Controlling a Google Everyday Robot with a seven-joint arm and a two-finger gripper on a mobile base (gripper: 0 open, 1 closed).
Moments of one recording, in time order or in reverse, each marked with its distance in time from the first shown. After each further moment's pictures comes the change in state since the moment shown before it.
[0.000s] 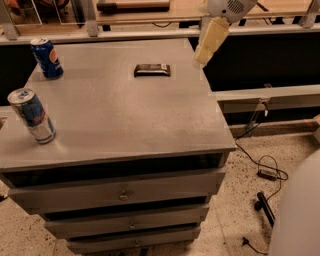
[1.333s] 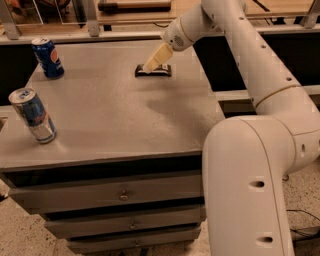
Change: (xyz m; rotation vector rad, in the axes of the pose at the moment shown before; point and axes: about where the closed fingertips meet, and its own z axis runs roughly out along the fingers) arm -0.036 -0.099 0.187 -0.007 -0.330 0.227
